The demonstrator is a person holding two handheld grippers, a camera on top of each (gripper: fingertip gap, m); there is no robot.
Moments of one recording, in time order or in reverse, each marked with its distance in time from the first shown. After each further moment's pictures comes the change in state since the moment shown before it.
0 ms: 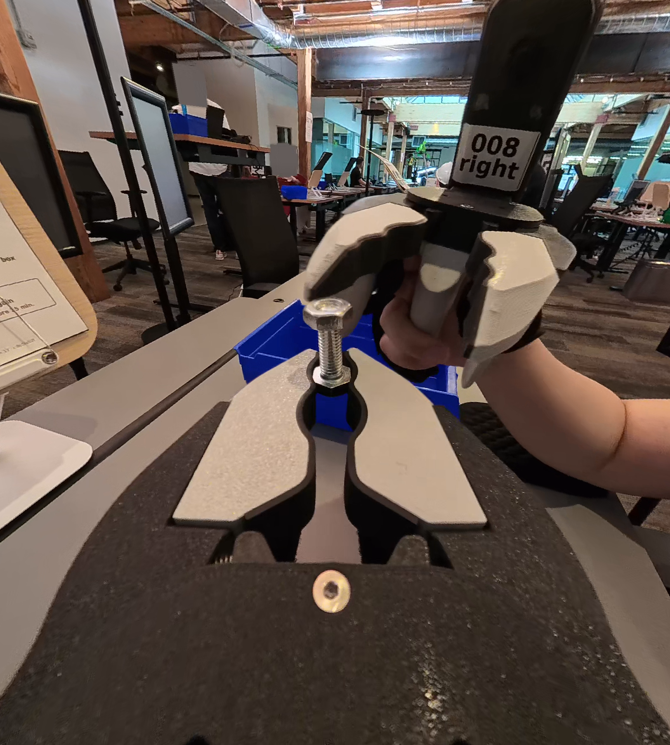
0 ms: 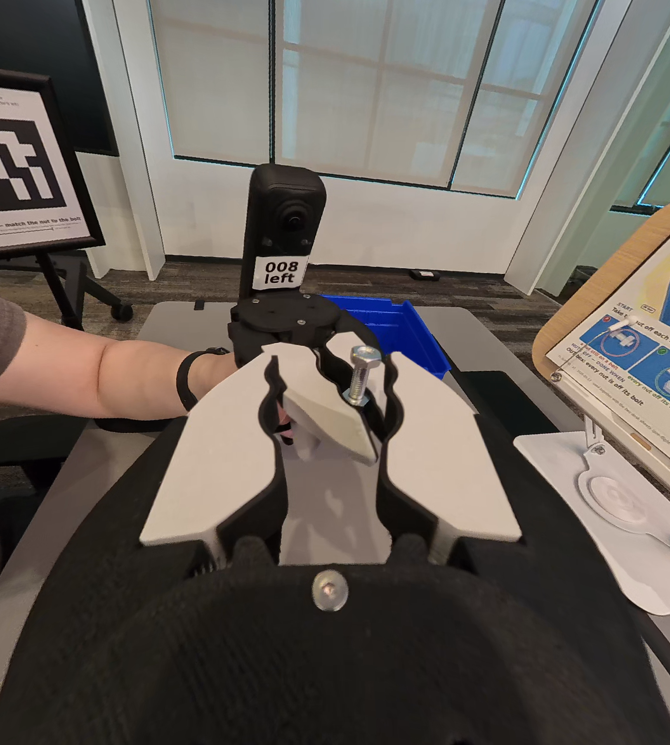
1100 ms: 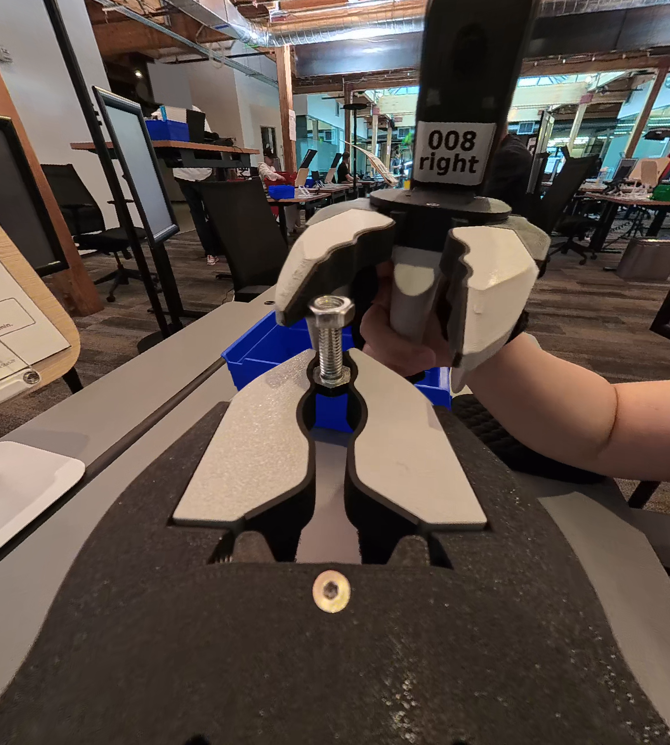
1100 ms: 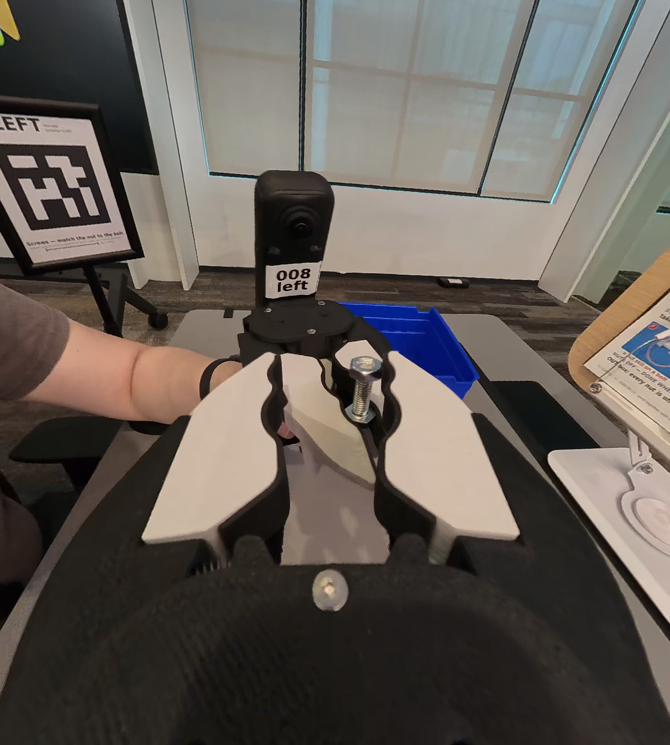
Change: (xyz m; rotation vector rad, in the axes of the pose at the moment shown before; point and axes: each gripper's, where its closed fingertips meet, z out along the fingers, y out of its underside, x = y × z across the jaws) left arm 0.013 0.000 0.004 -0.007 0.033 0.051; right arm -0.010 -0.002 0.004 0.027 -0.074 0.036
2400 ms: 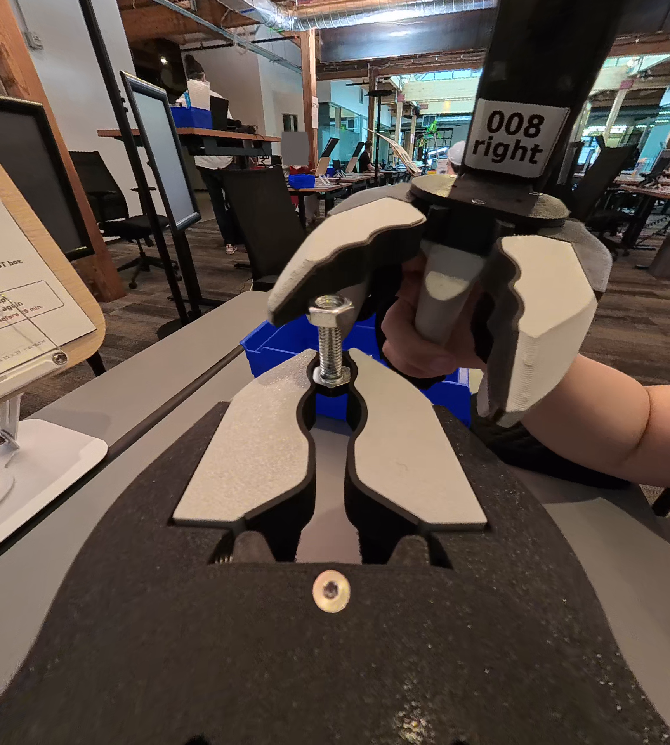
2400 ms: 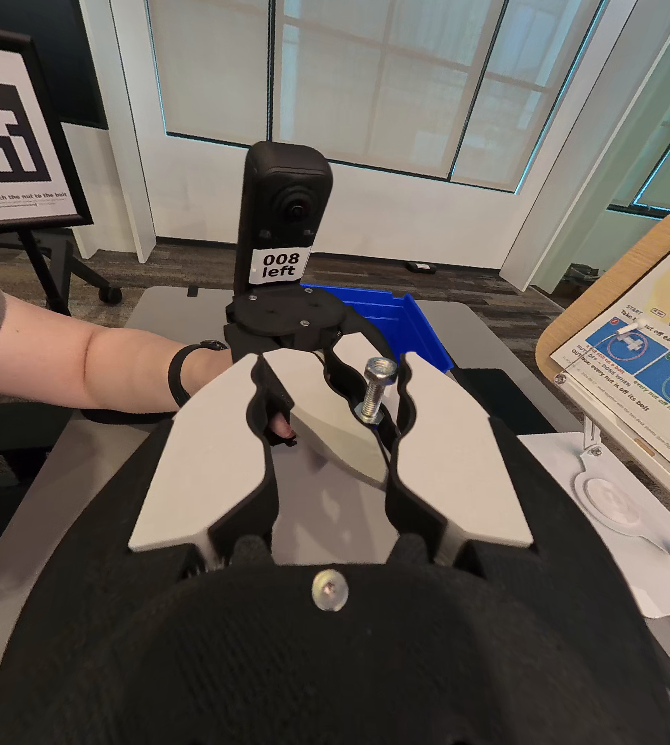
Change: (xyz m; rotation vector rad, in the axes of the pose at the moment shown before) left arm -0.012 0.005 -0.001 -0.024 -0.056 -0.006; right arm 0.003 0.008 0.009 -0.058 0.081 -0.071
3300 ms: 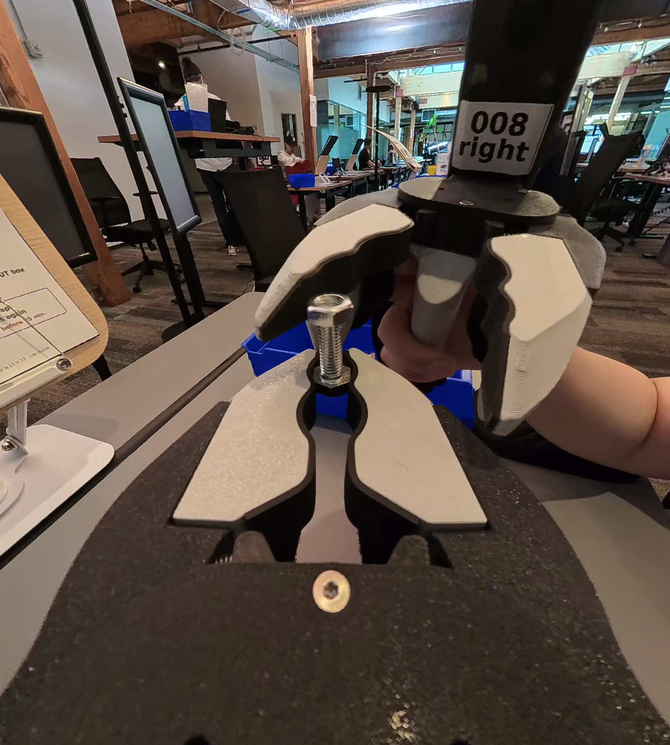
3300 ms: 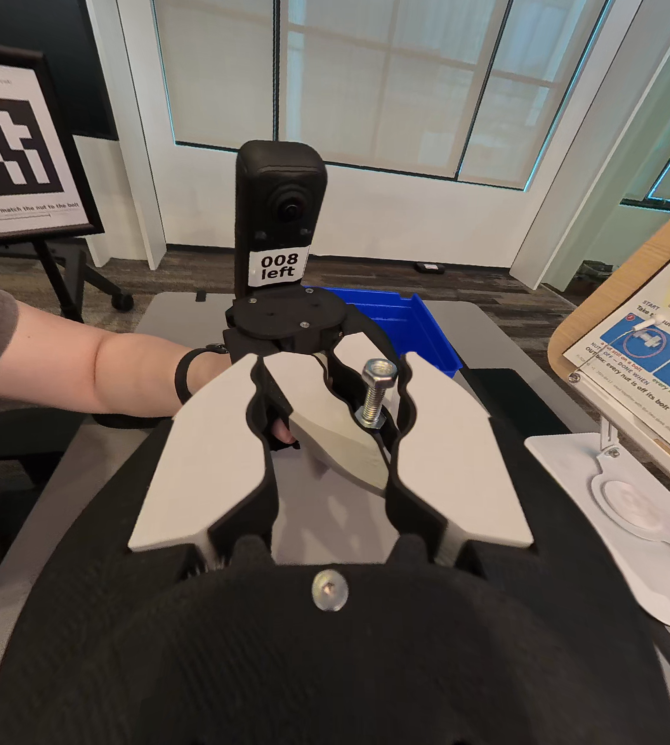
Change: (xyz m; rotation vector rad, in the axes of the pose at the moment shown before) left arm 0.002 0.000 0.000 -0.005 0.000 0.029; right arm -0.001 0.002 0.002 0.007 -0.015 0.029
